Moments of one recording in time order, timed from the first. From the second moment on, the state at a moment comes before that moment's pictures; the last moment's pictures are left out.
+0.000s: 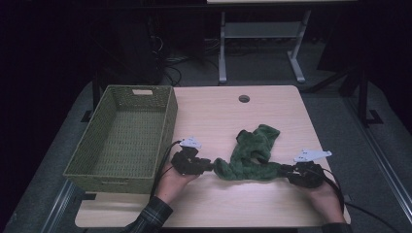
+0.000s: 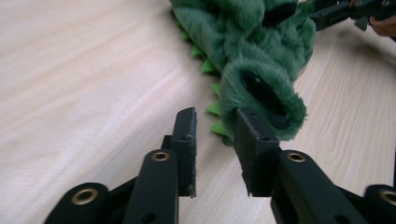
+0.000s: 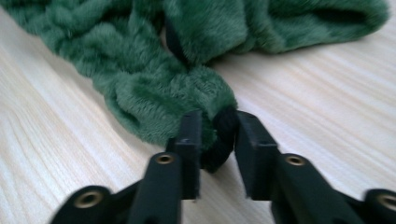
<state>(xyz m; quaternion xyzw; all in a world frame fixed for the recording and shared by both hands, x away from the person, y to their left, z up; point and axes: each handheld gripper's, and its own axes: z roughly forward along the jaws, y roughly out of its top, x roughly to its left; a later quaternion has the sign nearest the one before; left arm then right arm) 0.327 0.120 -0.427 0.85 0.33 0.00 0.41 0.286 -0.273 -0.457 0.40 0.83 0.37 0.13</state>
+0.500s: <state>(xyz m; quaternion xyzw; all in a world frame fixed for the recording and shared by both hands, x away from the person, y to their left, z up) 0.313 0.096 -0.409 0.85 0.28 -0.03 0.43 0.278 -0.270 -0.432 0.38 0.82 0.41 0.13</state>
